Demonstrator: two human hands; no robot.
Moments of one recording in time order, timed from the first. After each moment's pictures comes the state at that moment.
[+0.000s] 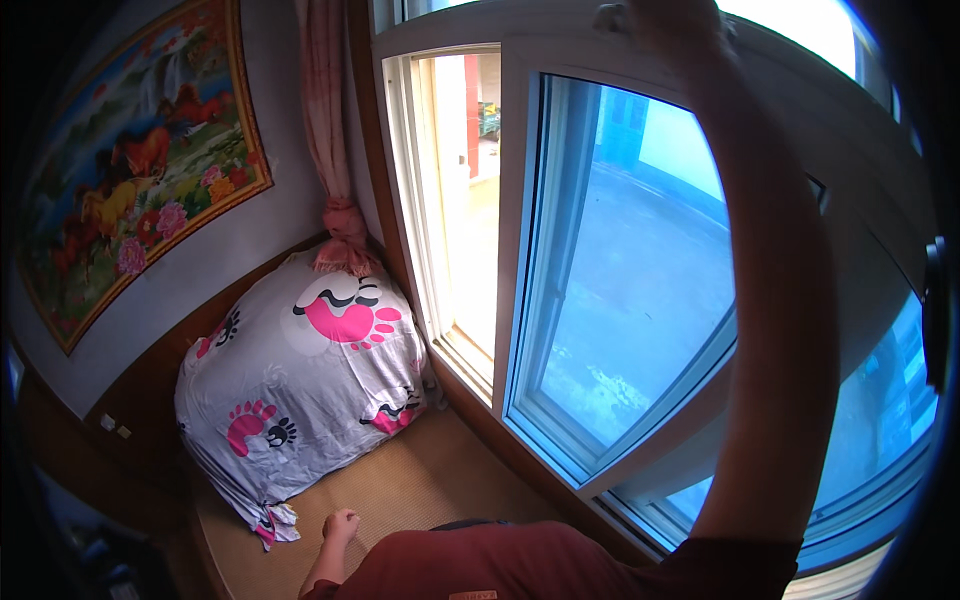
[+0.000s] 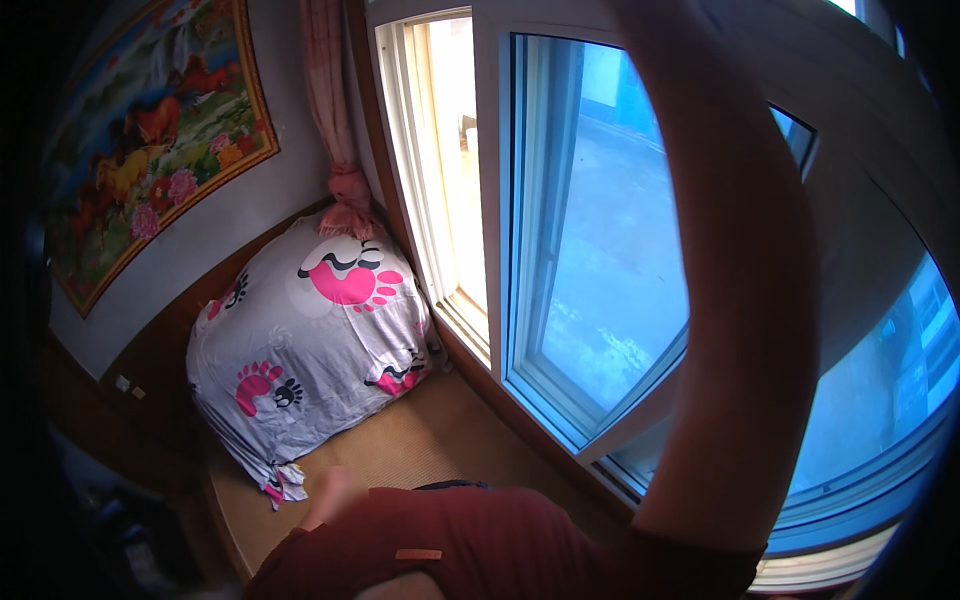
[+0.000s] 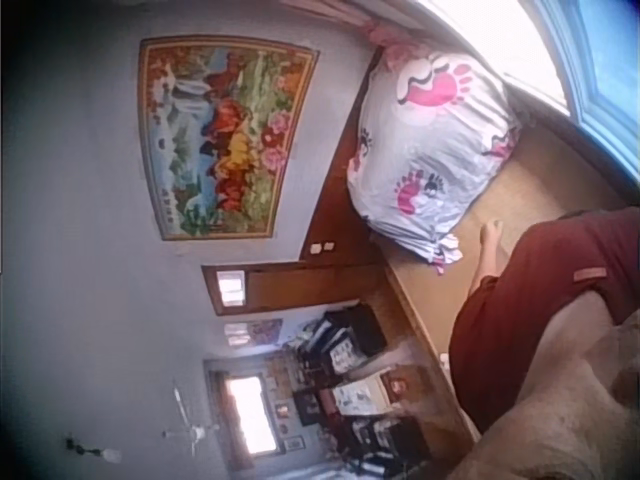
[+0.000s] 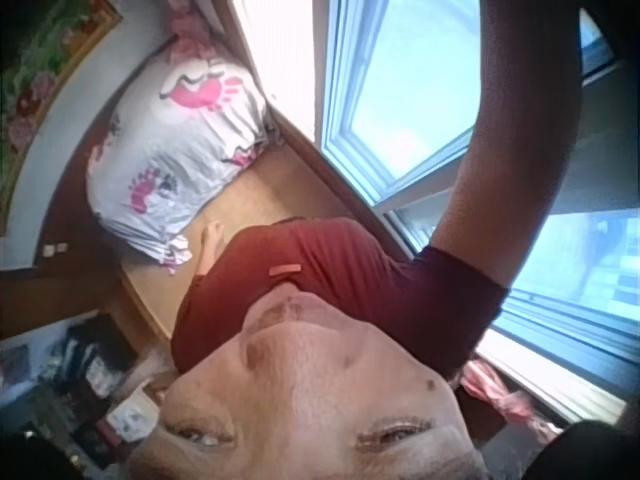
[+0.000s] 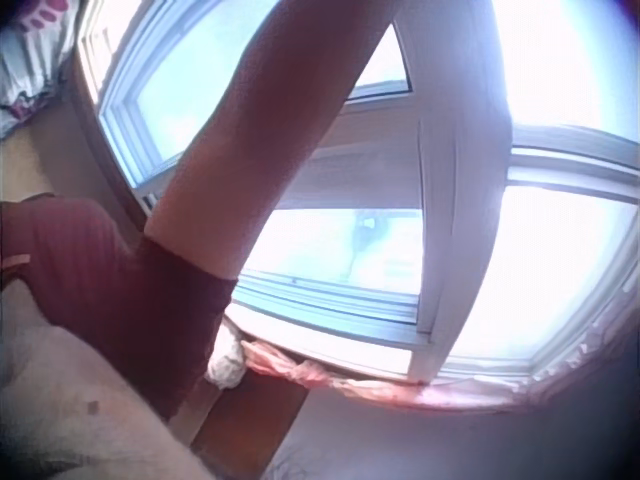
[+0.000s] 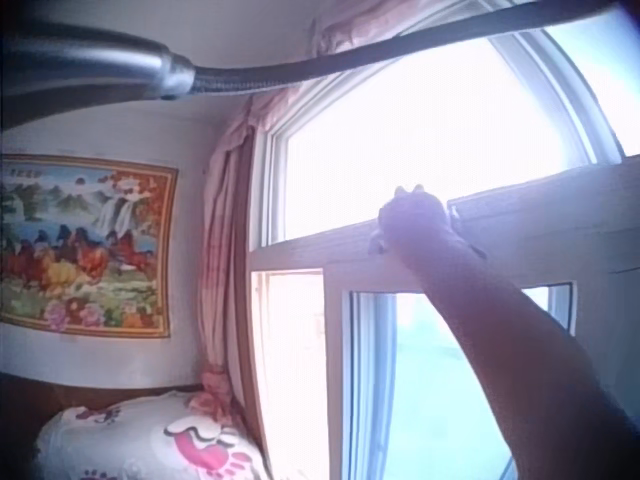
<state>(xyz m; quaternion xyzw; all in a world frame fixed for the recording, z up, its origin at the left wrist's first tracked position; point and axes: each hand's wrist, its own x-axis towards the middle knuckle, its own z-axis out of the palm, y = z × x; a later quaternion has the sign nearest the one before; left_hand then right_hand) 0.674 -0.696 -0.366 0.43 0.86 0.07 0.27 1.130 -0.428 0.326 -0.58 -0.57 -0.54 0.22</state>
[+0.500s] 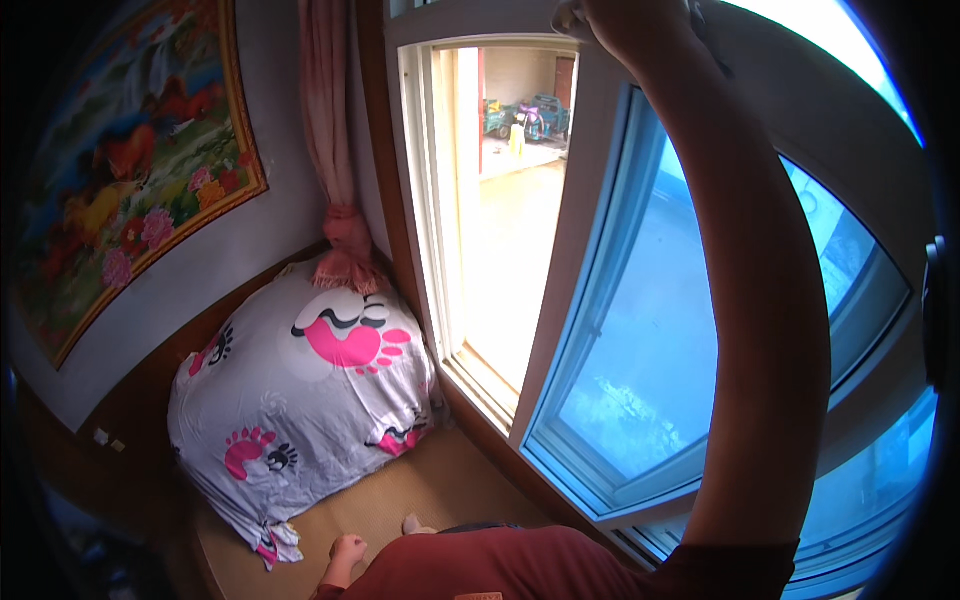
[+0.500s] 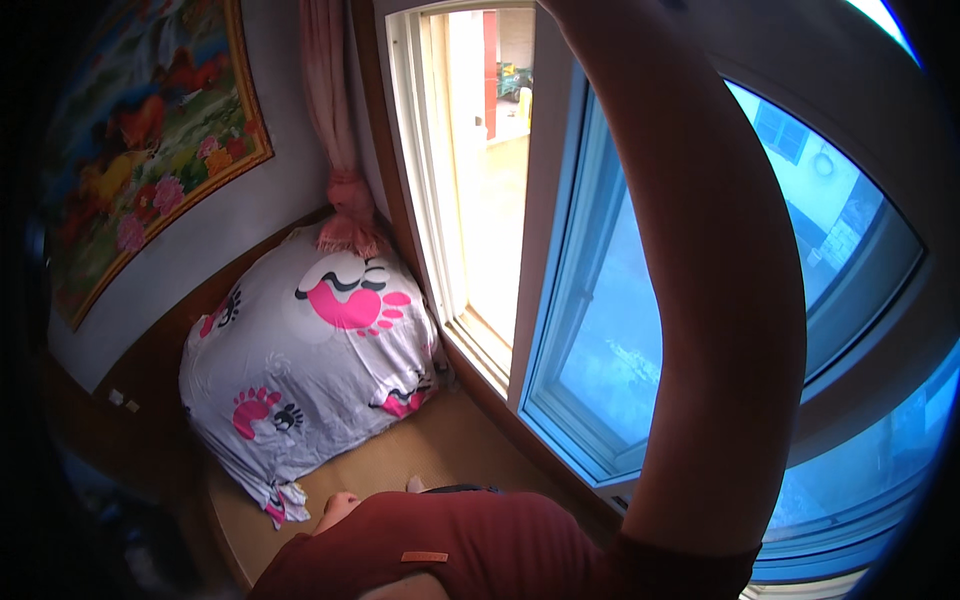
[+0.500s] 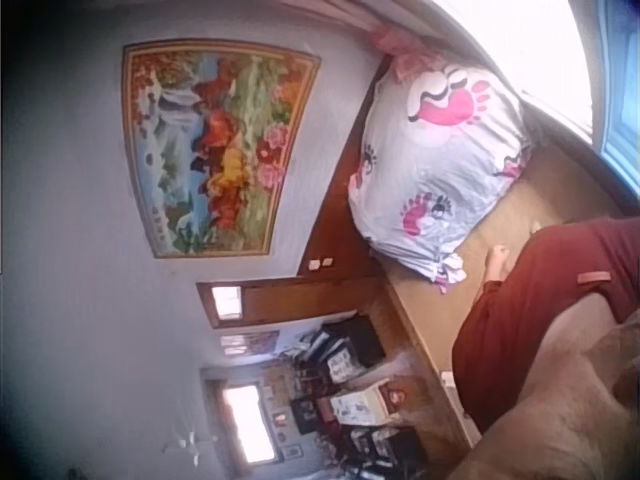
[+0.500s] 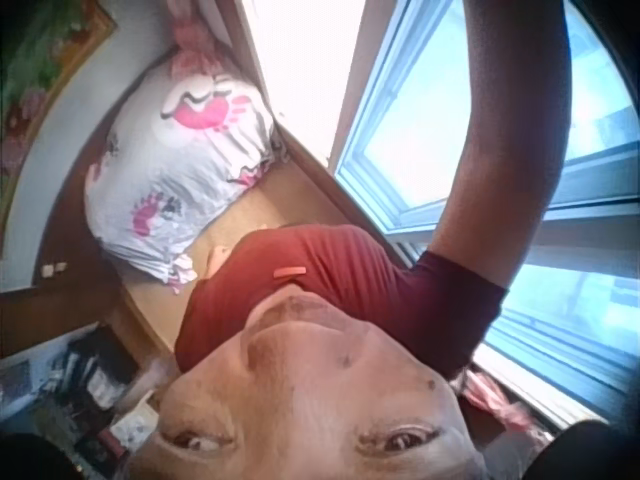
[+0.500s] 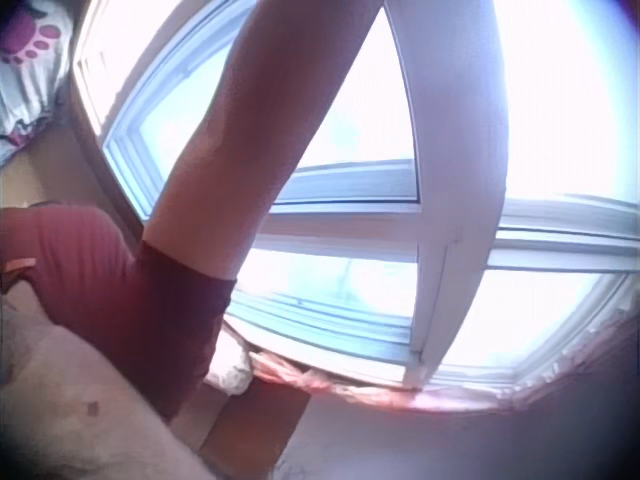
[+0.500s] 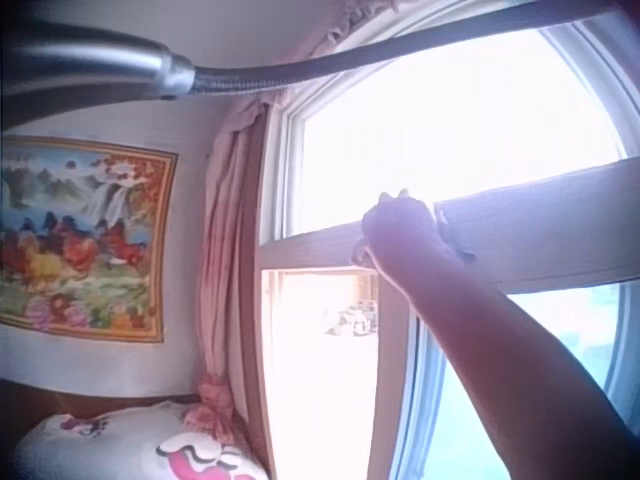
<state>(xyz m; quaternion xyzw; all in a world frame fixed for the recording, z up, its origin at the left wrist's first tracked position) 0.625 -0.658 -0.403 0.42 0.85 -0.01 0.31 1.015 -0.329 0.309 -0.58 -0.65 -0.45 0.19</state>
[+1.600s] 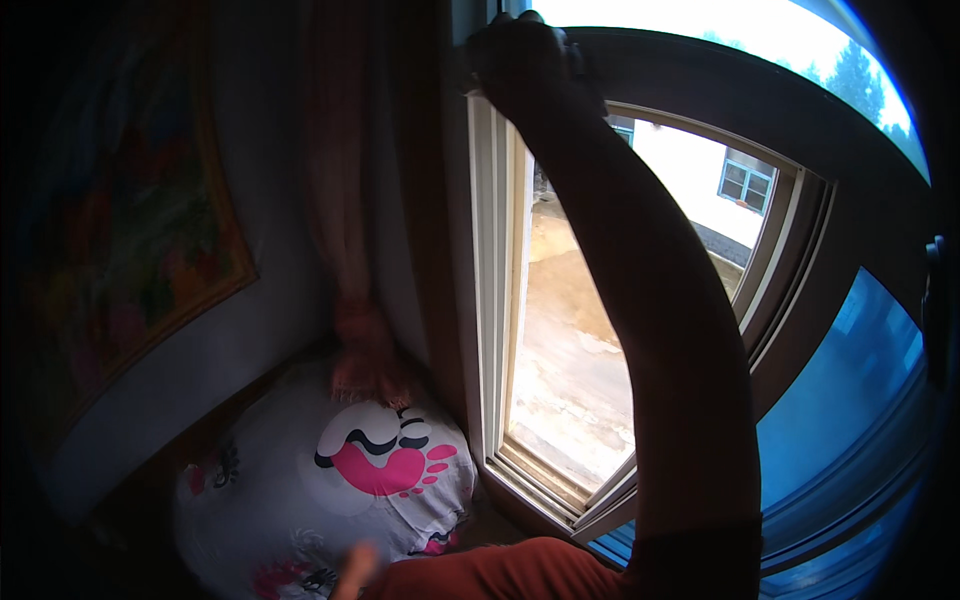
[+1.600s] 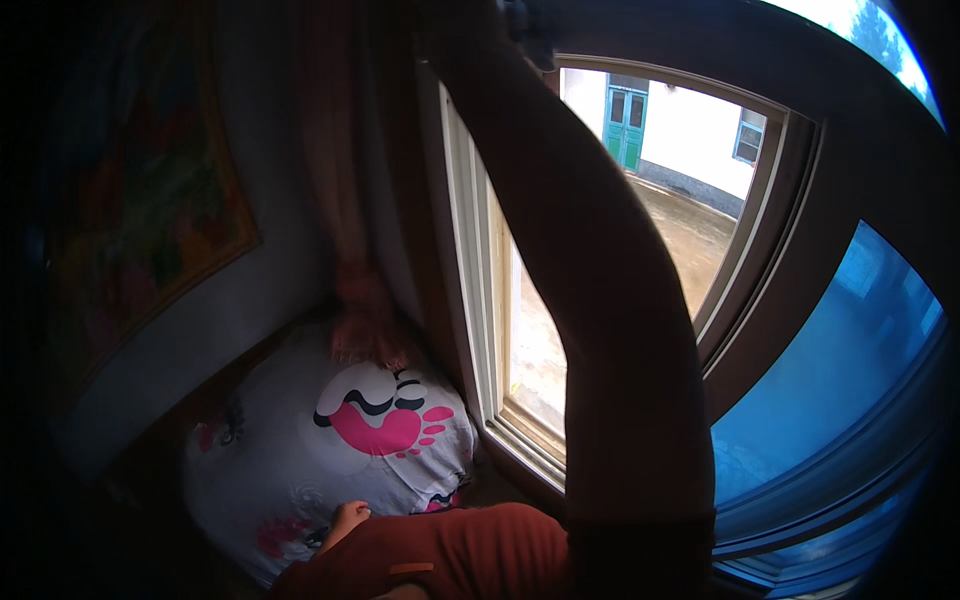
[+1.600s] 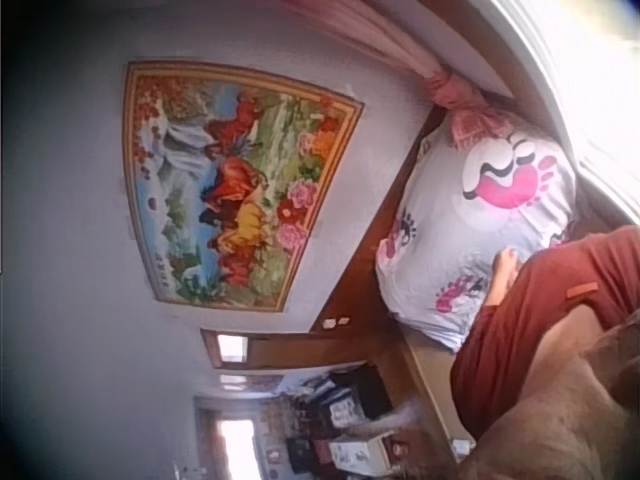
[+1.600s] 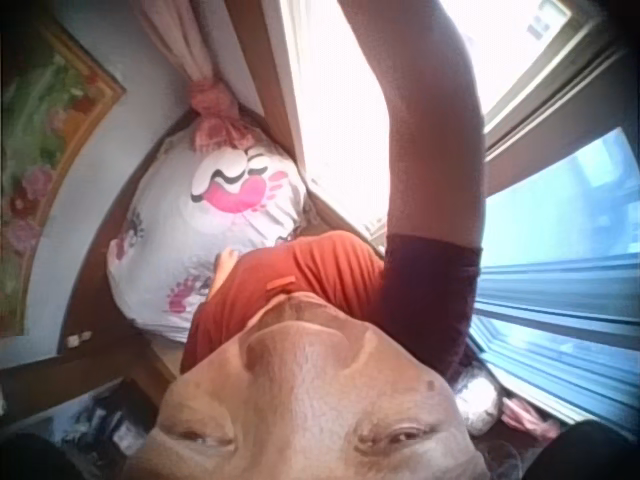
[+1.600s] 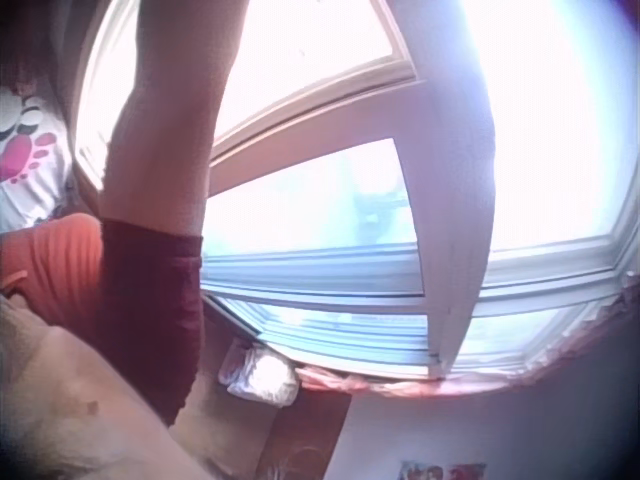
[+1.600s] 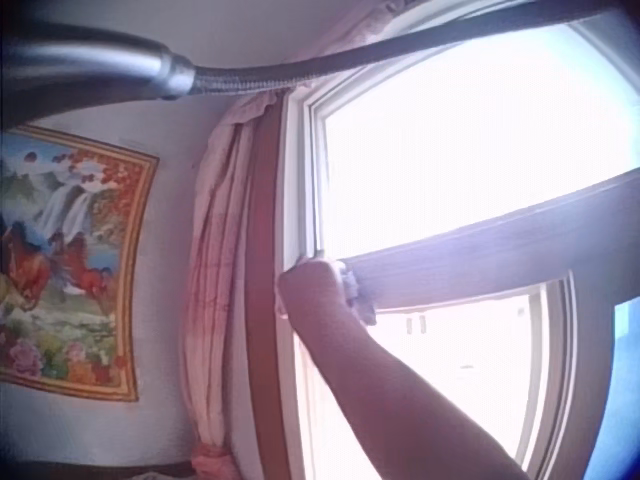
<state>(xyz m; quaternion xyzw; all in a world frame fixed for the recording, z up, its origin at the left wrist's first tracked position) 0.442 -0.338 -0.380 0.65 0.70 0.20 0.22 0.800 -0.051 0.309 -0.40 -0.66 -0.53 0.36</state>
